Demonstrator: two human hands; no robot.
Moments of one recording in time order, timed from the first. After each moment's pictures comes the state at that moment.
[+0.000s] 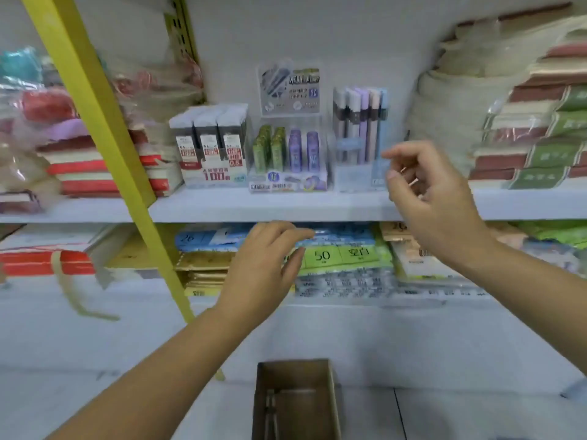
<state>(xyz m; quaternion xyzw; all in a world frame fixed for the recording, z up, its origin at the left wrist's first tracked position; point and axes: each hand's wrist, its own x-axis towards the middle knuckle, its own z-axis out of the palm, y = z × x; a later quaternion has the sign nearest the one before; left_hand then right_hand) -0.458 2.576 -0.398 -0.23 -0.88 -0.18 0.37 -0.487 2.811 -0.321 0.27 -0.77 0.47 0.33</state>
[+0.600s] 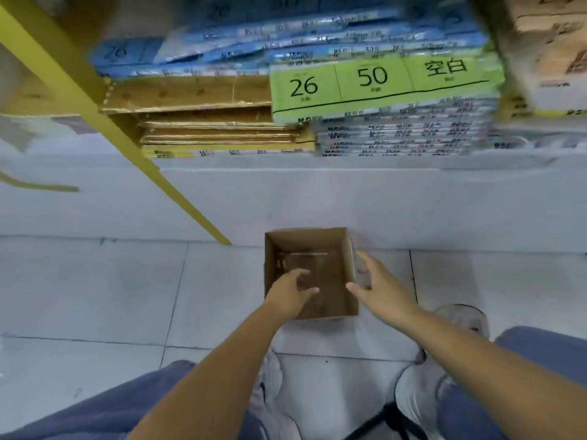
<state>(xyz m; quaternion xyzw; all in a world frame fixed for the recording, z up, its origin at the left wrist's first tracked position) -0.409 2.568 -0.730 0.14 -0.85 -0.41 -0.31 -0.423 2.775 -0.702 0.00 -0.89 0.37 -0.25</state>
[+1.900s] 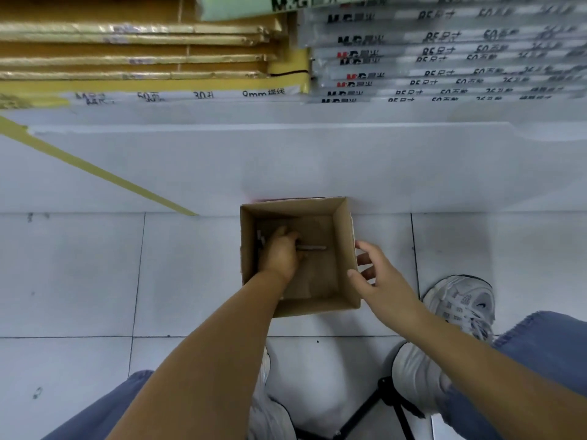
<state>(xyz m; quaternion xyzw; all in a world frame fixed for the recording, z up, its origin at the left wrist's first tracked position) -0.460 2.582 -0.828 0.07 -0.92 -0.29 -0.25 -0.410 2.776 -0.727 -0.09 -0.82 0.48 -0.29</state>
